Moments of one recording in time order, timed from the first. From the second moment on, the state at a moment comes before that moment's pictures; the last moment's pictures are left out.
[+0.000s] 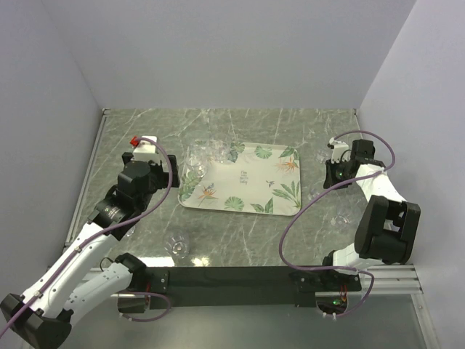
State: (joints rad) left arm -0.53 0.79 0.81 -0.34 -0.40 -0.21; right arm -0.26 1.48 0.95 -0.58 -0.37 -0.38
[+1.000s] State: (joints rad) left arm -0.53 0.74 0.78 -0.32 -0.45 -0.21; right arm -0.17 1.43 1.29 -0.71 -0.67 -0.32
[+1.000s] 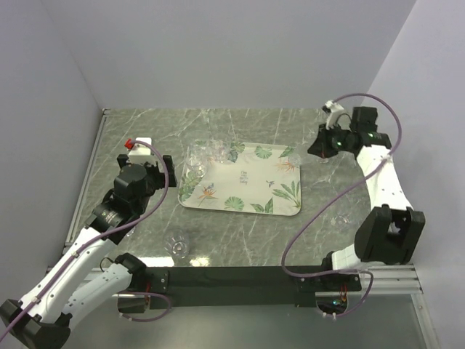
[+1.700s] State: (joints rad) left arm -0.53 0.75 0.77 -0.32 -0.51 -0.21; right arm 0.33 1.99 1.78 -0.64 -0.22 0.03
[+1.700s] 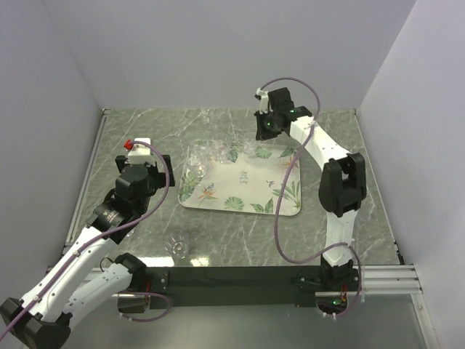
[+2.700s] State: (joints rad) left arm -0.53 0.75 0.77 -0.32 -0.52 -0.21; right arm 0.42 2.23 1.98 -0.70 -0.07 0.06
